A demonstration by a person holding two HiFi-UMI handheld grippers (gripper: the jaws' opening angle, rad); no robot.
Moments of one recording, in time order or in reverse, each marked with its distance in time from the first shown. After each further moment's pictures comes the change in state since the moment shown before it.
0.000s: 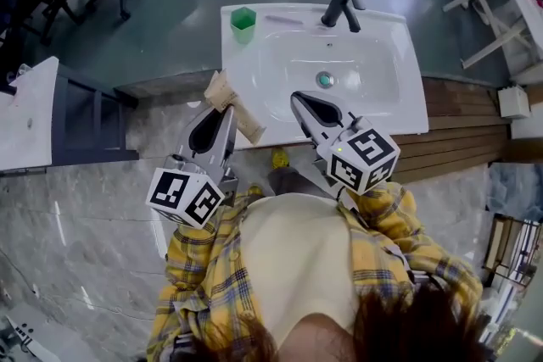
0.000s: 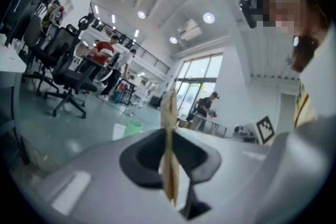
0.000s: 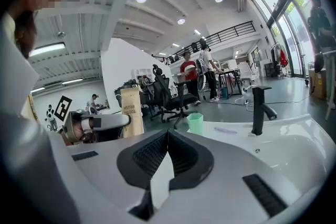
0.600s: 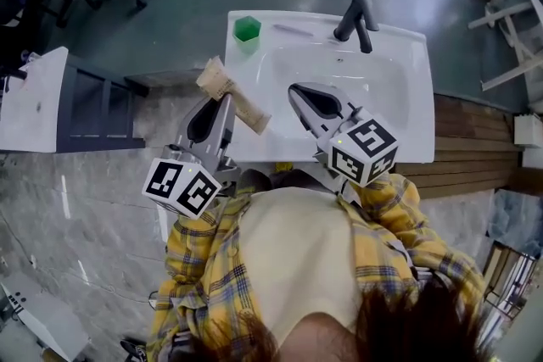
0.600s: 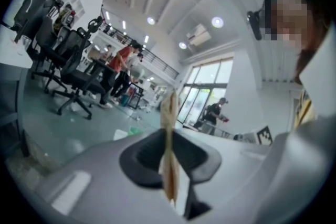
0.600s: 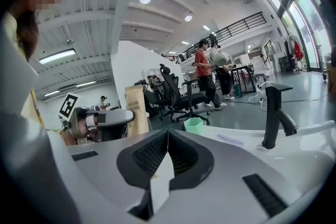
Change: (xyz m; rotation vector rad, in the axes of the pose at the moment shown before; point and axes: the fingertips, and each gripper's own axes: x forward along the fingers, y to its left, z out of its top) left arm 0.053 0.017 0.019 -0.054 -0.070 0.099; right arm 0.036 -0.048 0.019 -0.011 0.013 0.154
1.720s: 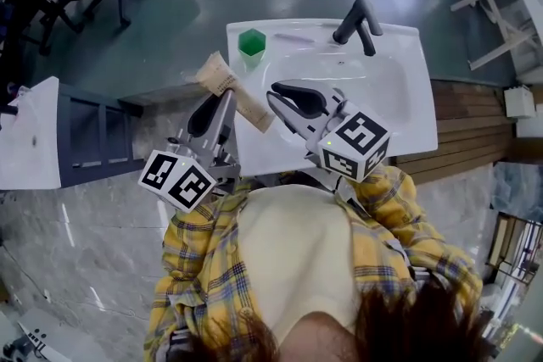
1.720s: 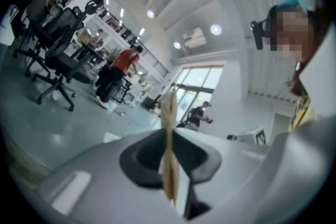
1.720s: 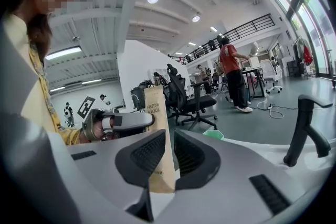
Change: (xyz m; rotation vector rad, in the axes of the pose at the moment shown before) left arm 0.020 0.038 0.028 -0.094 0.030 -0.198; right arm 0.057 0.038 0.030 -0.058 -0.013 0.055
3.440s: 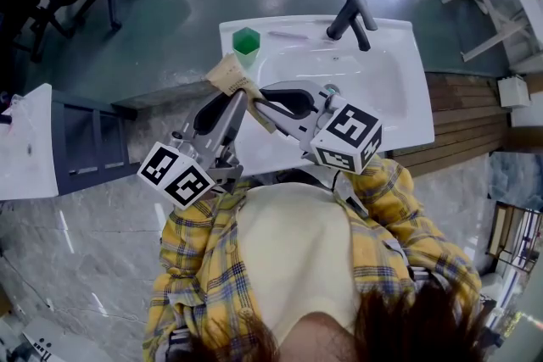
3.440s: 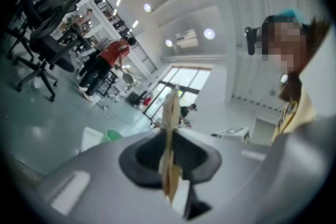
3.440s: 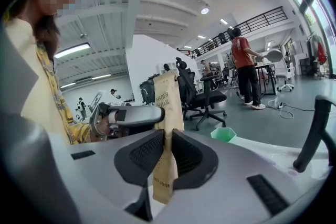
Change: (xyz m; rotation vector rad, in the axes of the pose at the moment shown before) left arm 0.012 -0.021 -0.006 -0.046 0.029 -0.191; right arm 0.013 0.016 -0.008 -0.039 0.070 0.101
